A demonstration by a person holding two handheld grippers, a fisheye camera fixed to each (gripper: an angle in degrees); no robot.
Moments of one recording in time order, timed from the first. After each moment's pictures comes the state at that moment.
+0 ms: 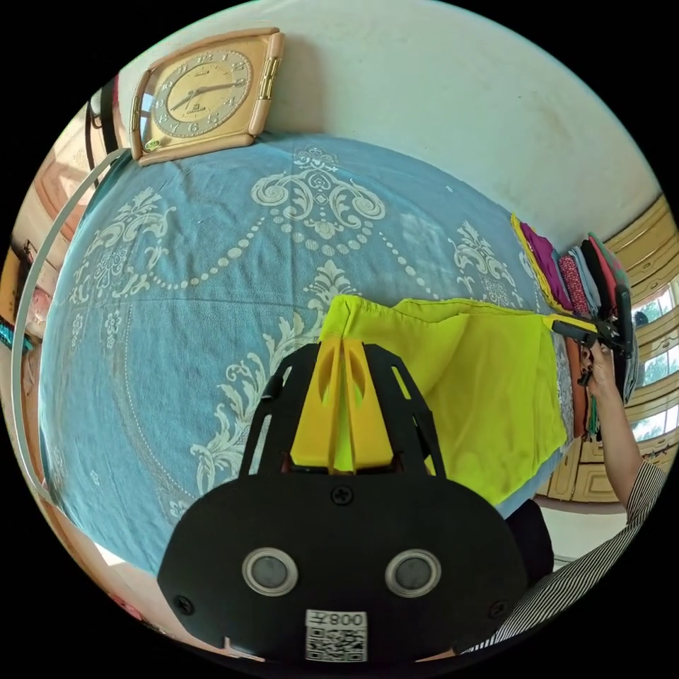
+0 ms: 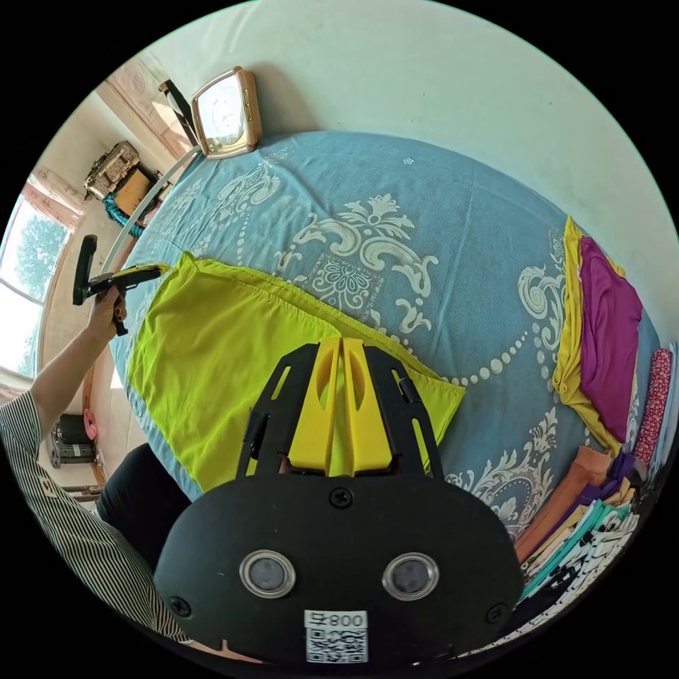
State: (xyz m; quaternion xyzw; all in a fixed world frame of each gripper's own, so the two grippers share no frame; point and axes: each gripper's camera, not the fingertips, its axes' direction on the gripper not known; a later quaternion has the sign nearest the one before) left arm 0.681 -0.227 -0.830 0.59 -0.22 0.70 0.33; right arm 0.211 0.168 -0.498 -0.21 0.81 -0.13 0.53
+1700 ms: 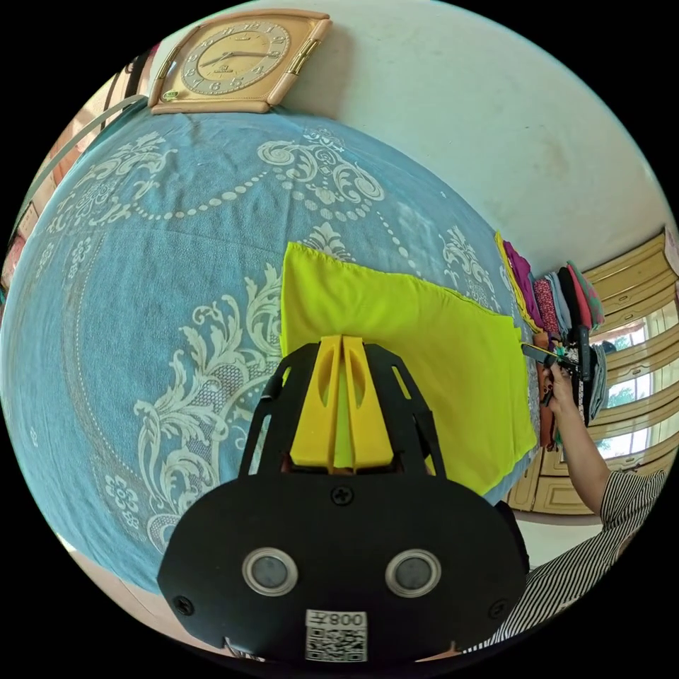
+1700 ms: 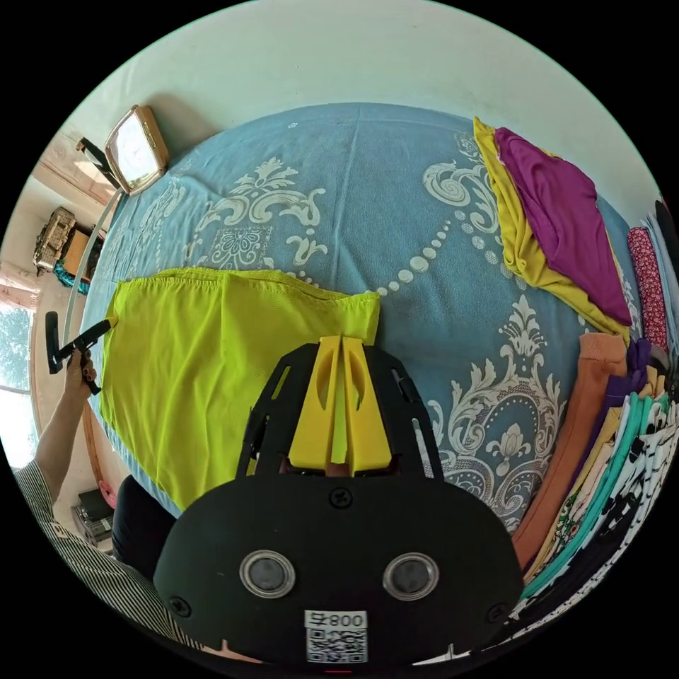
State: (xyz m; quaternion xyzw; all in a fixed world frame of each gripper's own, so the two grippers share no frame) left arm 0.610 -0.306 -0.874 0.54 -0.15 0.73 0.38; right arm 0.228 0.234 -0.649 -0.10 0.85 -0.05 0.51
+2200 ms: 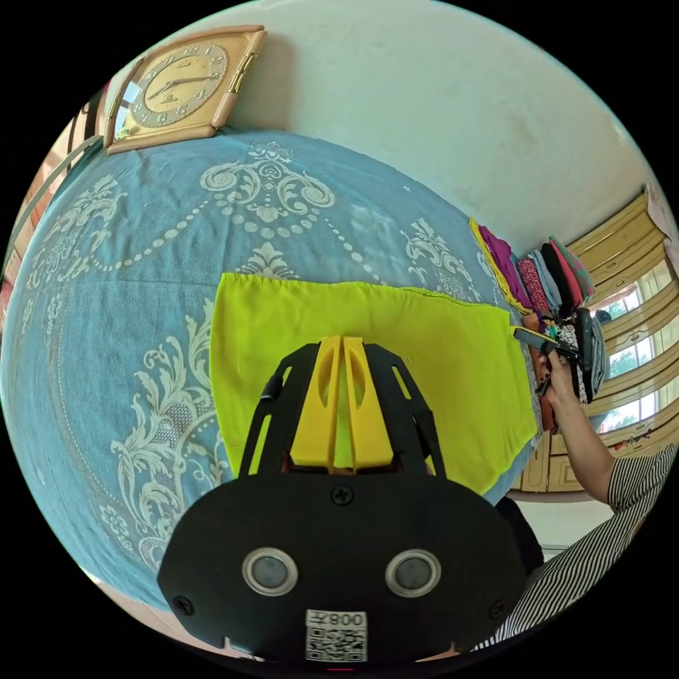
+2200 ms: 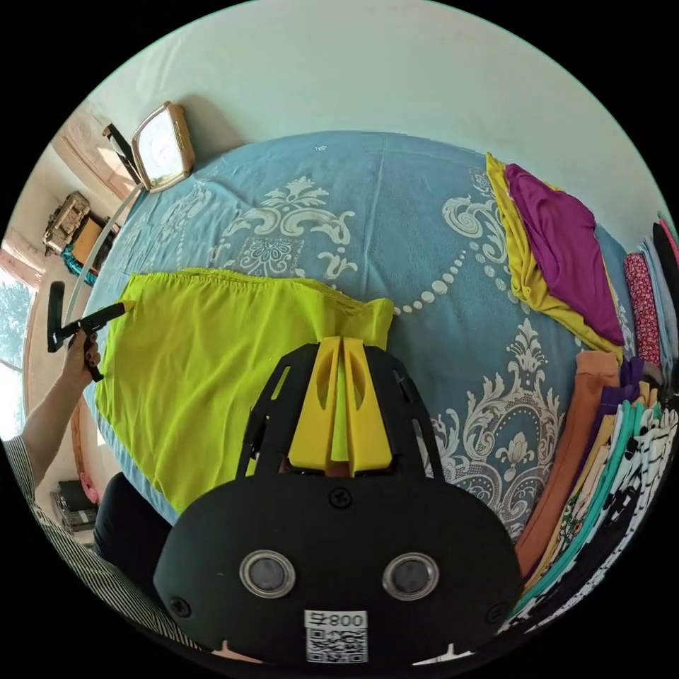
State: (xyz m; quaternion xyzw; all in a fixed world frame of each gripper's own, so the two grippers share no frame) left arm 0.588 -0.277 -0.819 0.53 -0.17 0.76 0.33; right arm 0.244 0.296 -0.631 -0.10 0.84 -0.11 0.52
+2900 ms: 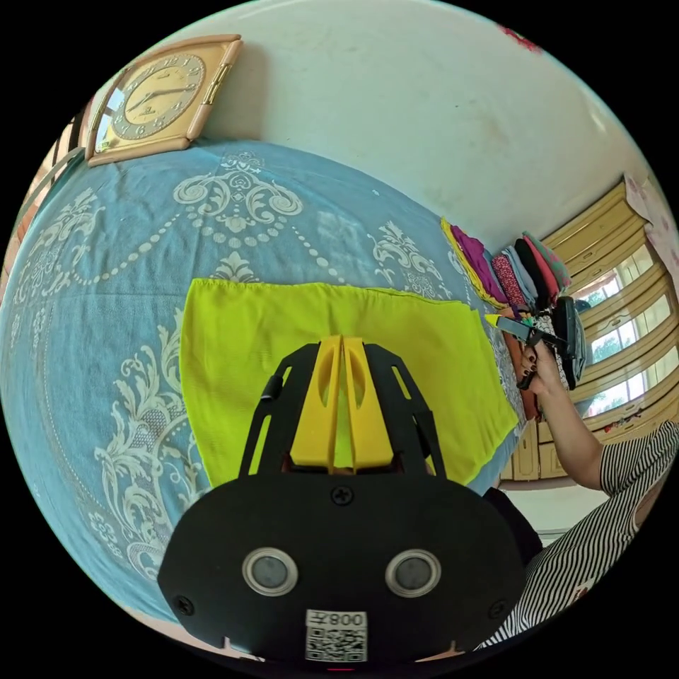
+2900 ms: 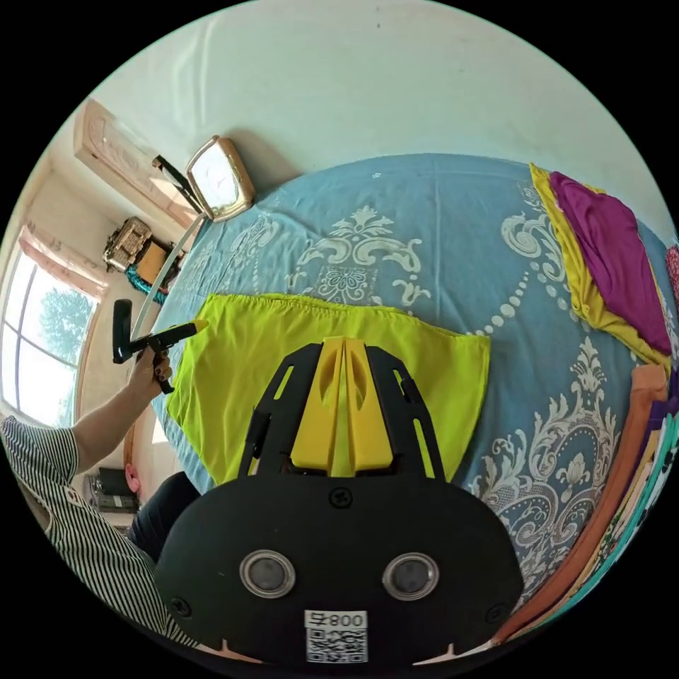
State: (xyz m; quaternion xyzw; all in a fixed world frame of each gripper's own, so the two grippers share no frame) left arm 0.519 -0.255 -0.813 0.50 -0.16 0.79 0.31; right arm 0.253 0.381 -0.631 -0.09 0.76 -0.13 0.64
